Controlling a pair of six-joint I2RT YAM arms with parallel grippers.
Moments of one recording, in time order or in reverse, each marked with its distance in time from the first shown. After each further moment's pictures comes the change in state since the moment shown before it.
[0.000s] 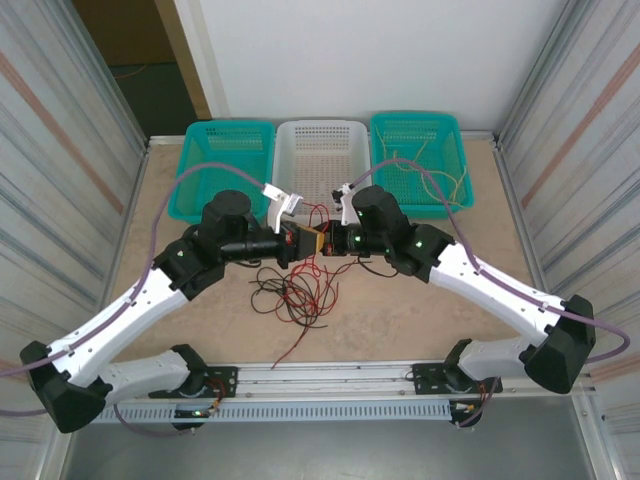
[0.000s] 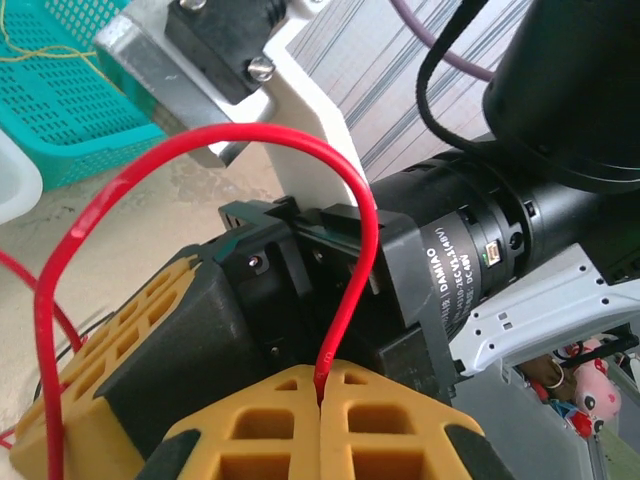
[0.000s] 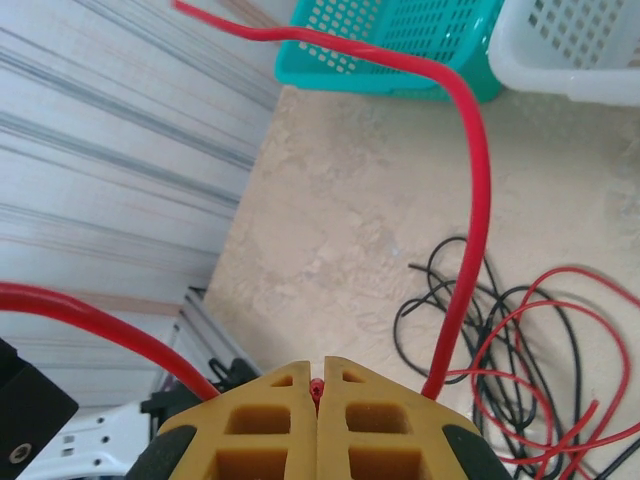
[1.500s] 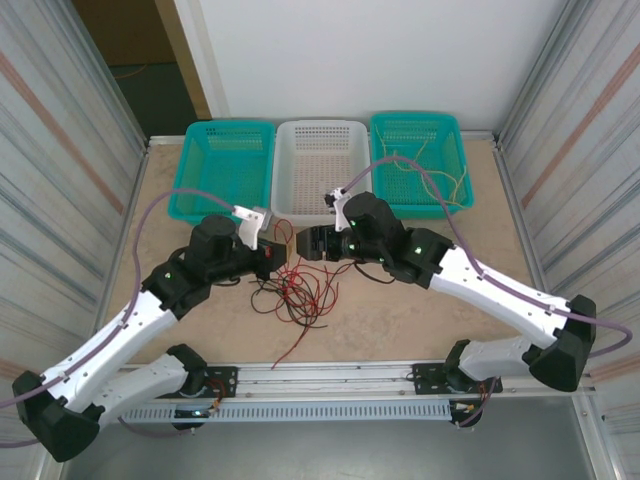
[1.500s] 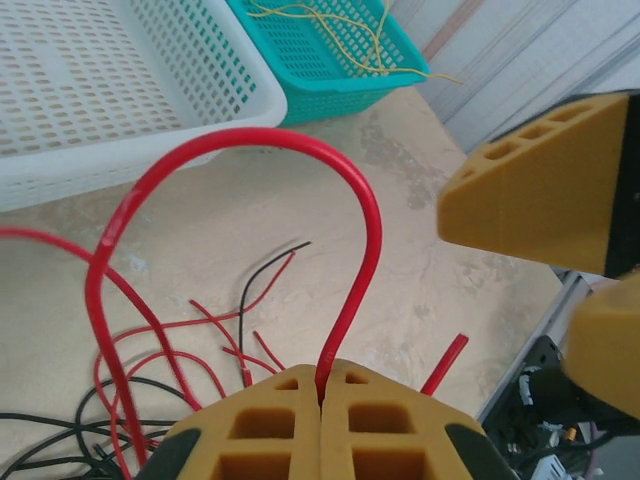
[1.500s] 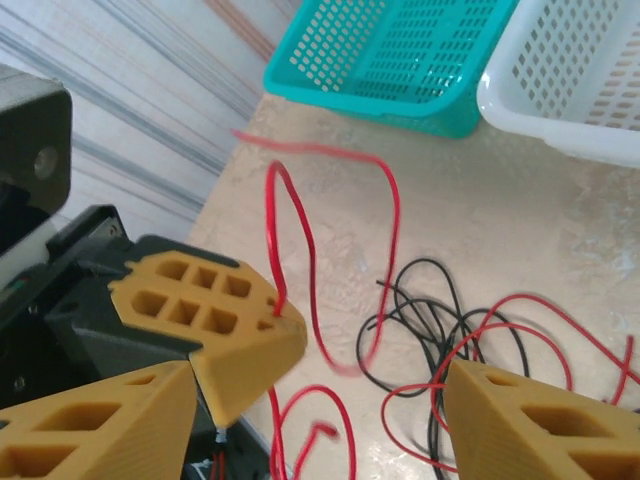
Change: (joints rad) left arm 0.113 -0.164 -0.229 -0.108 -0.246 0.047; right arm 0.108 -0.026 0.049 -0.080 0.191 -0.114
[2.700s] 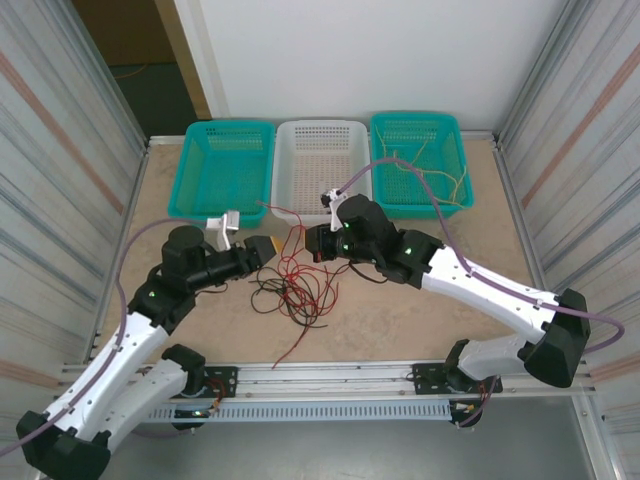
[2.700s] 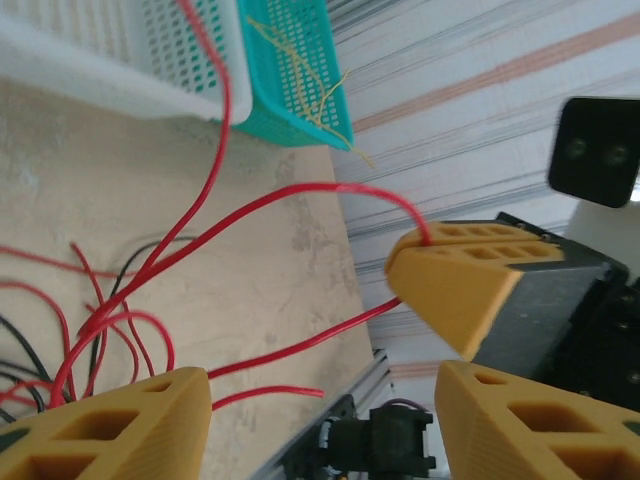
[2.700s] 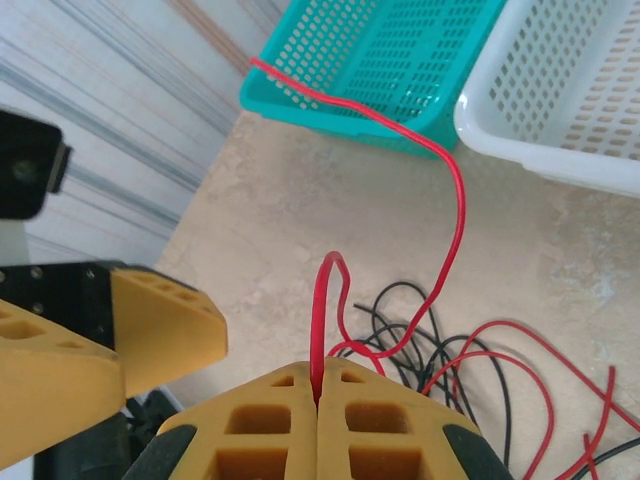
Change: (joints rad) left arm 0.200 -0.163 -0.159 0.164 0.278 -0.481; right arm 0.003 0.049 -0.025 0.084 0.047 -0.025
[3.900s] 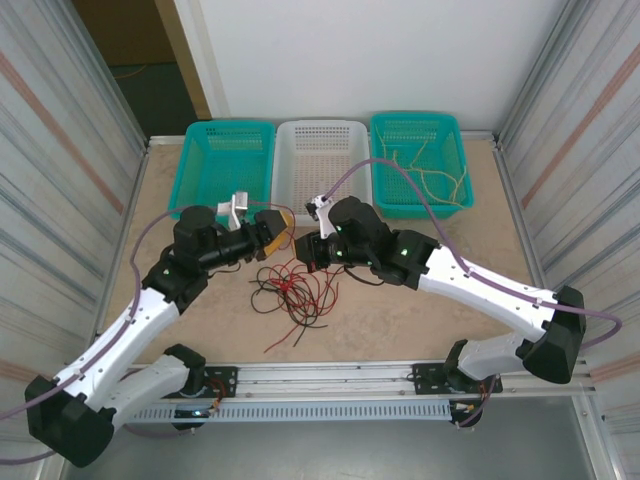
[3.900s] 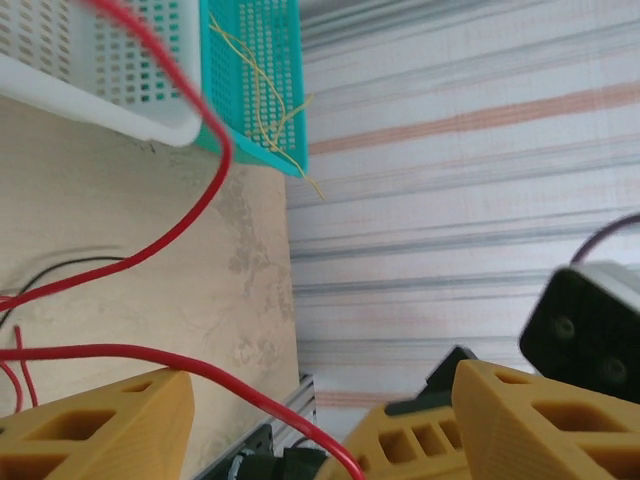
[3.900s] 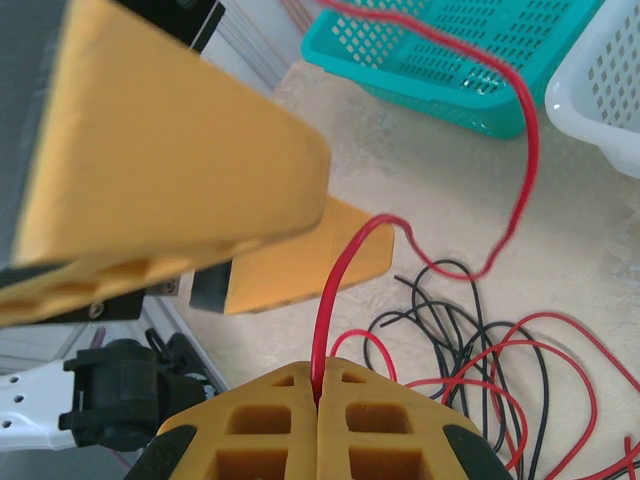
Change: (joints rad) left arm -0.007 0.182 0.072 0.170 -0.009 -0.275; right arm 0.056 0.023 0.056 -0.049 -0.061 -0.083
